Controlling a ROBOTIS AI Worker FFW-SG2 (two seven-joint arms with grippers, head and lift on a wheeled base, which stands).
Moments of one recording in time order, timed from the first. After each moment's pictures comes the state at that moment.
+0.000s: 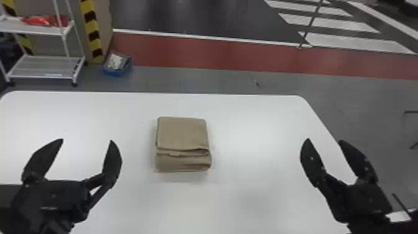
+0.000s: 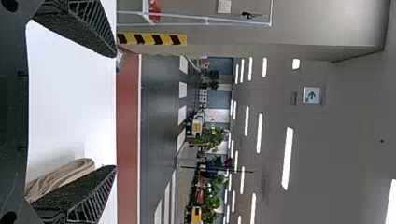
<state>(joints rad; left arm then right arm) 0.51 0.19 -0.18 -2.13 0.09 -0.02 0.16 0.72 -0.08 -0.27 -2.24 -0.39 -0.13 0.21</state>
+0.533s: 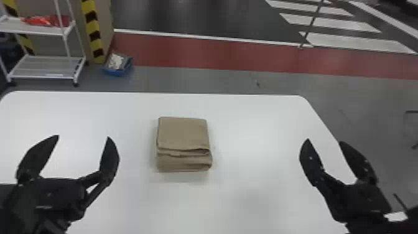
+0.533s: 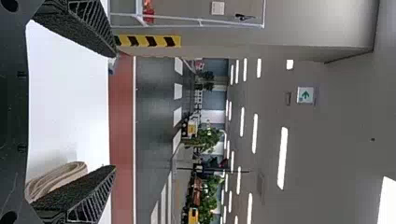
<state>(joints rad) 0.52 0.19 -0.17 -2.16 0.09 -0.02 0.17 0.71 -0.09 -0.25 -2.24 -0.37 -0.13 0.17</state>
